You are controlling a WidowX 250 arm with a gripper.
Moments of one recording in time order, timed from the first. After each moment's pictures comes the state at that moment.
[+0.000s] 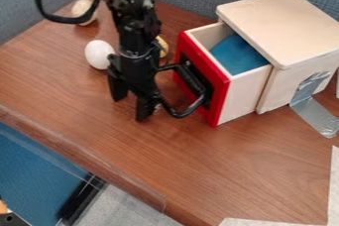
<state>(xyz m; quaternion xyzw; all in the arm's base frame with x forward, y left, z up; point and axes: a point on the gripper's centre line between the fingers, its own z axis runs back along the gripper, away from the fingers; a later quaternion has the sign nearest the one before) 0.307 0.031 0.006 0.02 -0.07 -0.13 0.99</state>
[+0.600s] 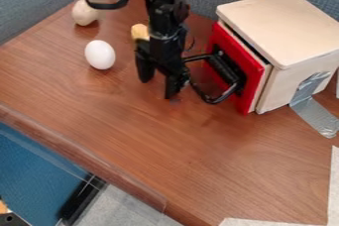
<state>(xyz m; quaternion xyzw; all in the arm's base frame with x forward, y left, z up) 0.369 0.032 0.005 0.03 -0.09 -0.08 0.99</state>
